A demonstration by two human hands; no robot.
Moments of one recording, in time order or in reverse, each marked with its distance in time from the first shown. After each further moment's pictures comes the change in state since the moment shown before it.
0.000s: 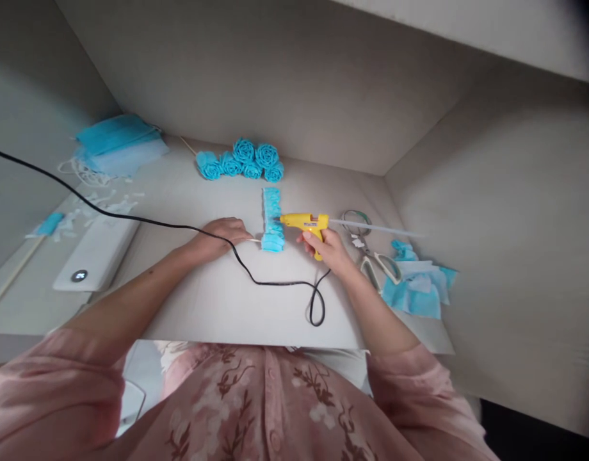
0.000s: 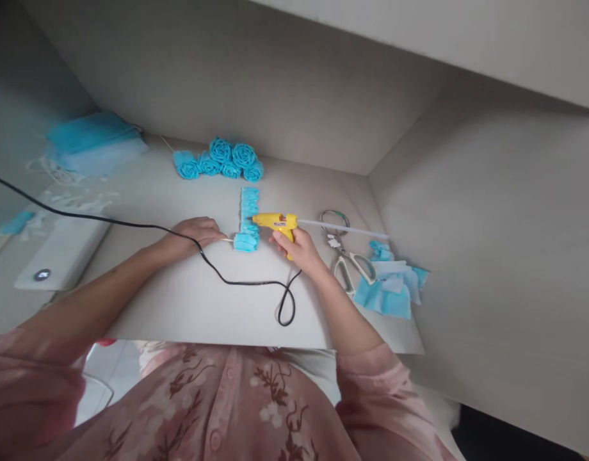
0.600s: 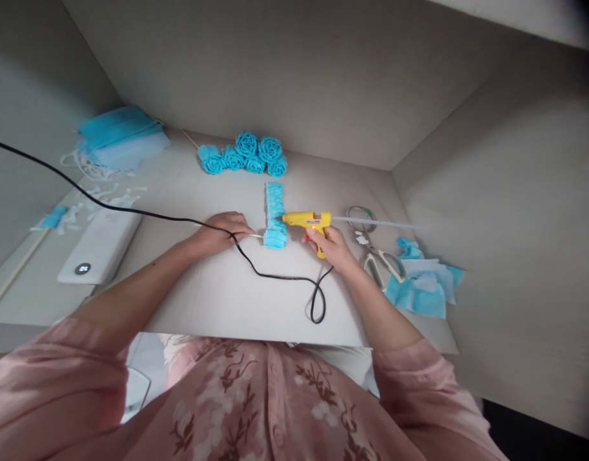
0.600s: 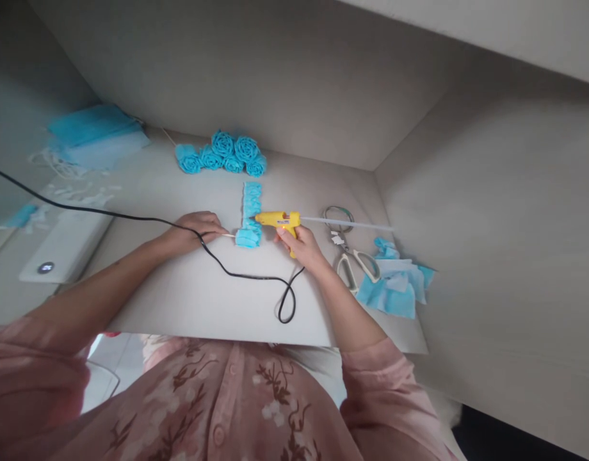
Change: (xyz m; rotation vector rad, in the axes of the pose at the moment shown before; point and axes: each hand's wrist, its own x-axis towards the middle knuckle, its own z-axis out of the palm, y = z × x) left_hand 0.002 0.004 -0.003 -0.119 0.029 -0.037; right_hand 0.003 0.020 -0.001 -0.086 0.000 0.003
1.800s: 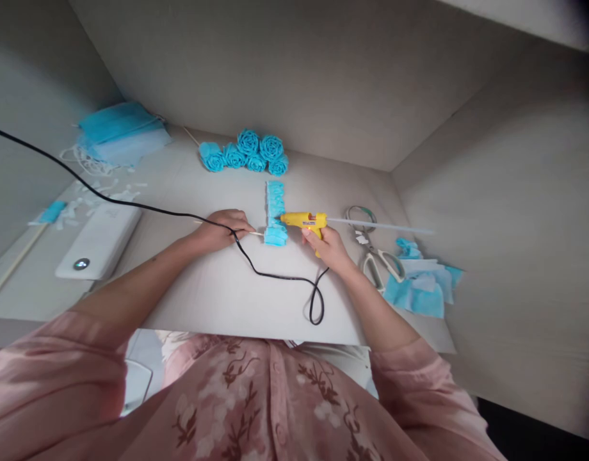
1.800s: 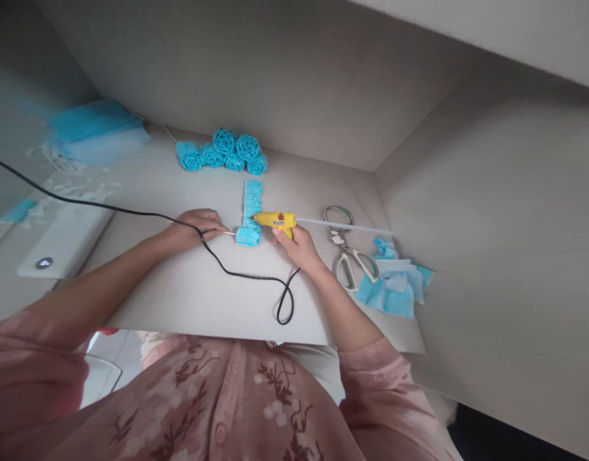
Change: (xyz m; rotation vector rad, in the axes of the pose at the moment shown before) left_hand 0.001 -0.001 0.000 0.009 0.002 -0.007; right_hand -0.003 -0.002 0.007 -0.209 0.057 -0.060
